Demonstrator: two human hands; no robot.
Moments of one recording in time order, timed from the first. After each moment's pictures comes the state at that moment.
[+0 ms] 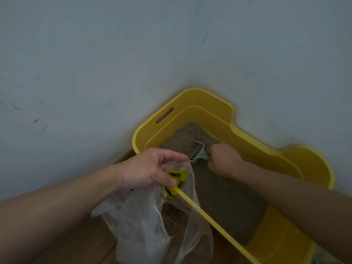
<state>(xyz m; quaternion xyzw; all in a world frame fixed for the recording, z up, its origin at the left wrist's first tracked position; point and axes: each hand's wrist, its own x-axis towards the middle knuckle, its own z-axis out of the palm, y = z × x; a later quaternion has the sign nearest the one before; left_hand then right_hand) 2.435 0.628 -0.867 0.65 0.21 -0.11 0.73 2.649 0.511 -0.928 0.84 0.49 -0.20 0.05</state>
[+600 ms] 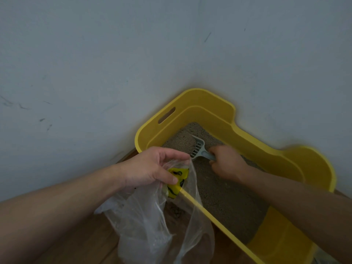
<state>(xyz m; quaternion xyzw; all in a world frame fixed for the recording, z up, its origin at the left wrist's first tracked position) 2.434 0.627 -0.870 0.64 0.20 -0.09 0.73 2.653 0.499 -0.947 0.85 0.49 -0.20 -0.04</state>
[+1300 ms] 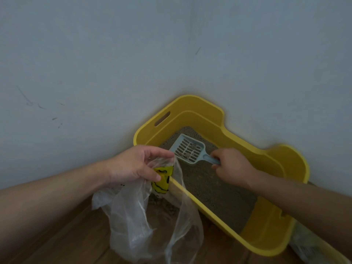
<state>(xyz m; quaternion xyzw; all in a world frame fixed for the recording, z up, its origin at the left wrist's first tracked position) 2.406 0.633 -0.852 0.68 0.22 -0.08 0.69 2.639 0.454 -0.895 0.85 0.50 -0.18 -0.06</state>
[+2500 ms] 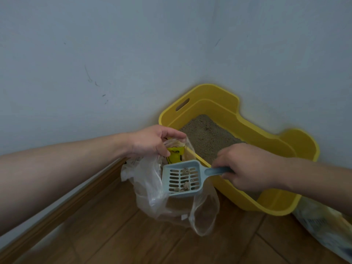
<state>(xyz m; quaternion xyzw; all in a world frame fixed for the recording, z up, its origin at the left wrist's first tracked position) 2.371 0.634 -0.825 0.75 0.25 -0.12 0.60 2.546 0.417 -0.795 0.67 0.71 -0.19 0.07</state>
